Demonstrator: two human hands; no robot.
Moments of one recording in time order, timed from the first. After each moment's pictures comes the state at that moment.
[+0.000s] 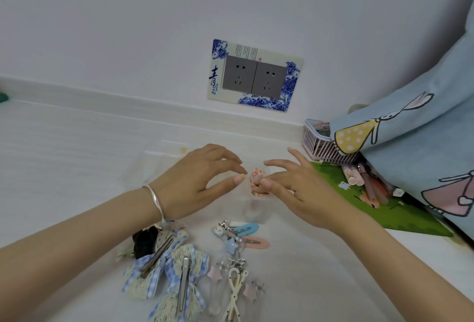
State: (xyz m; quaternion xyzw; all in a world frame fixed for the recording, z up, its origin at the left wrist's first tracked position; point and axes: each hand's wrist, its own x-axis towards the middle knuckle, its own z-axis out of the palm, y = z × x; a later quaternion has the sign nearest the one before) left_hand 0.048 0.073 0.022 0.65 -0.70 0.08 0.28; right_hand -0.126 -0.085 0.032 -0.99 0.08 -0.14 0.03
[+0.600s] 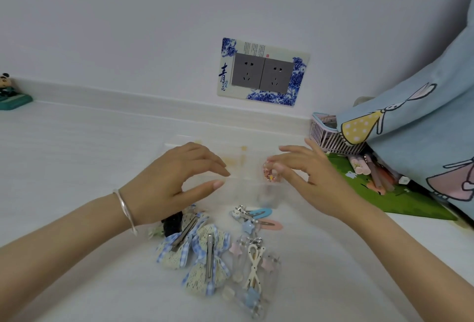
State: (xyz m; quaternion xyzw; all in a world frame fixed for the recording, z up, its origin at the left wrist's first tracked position) left_hand 0.056 0.138 0.026 0.64 -0.71 0.10 0.29; right_hand -0.134 -0.059 0.036 -0.96 0.11 -0.25 0.10
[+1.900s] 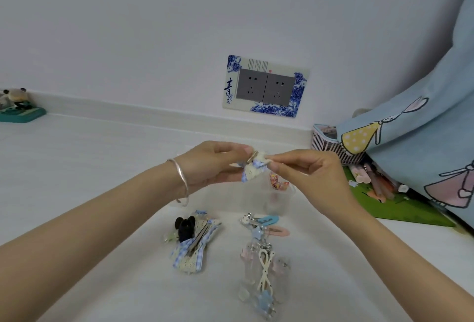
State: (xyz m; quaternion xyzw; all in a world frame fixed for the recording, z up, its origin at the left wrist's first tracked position) left_hand 0.034 0.110 0.069 0.57 -0.40 -0.42 0.58; right_hand -0.126 0.002 0.065 -0.80 0.10 -0.38 0.45
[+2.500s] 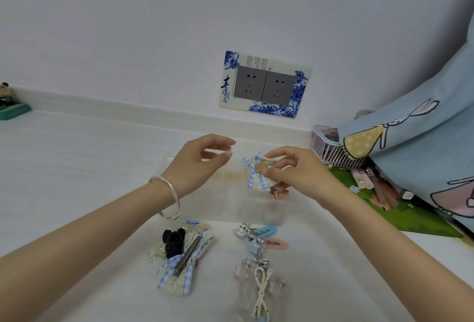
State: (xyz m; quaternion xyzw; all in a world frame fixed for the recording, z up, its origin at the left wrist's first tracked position) left_hand 0.066 0.085 0.040 0.66 -0.48 -0.13 0.57; right_hand -0.091 -0.052 0.061 -0.82 0.28 -0.23 0.43
